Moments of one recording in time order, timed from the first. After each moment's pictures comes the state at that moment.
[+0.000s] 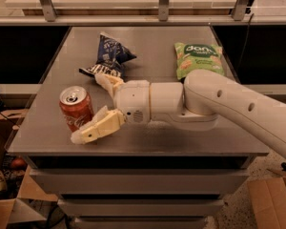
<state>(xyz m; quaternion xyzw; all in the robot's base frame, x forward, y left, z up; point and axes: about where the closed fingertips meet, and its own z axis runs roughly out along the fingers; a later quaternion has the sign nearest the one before) 0.452 0.128 0.908 -0.50 0.53 0.48 0.49</state>
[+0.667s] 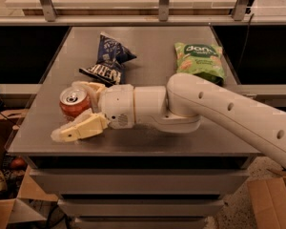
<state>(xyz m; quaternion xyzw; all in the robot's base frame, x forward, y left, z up) 0.441 0.163 0.904 -0.50 0.51 0.51 0.48</state>
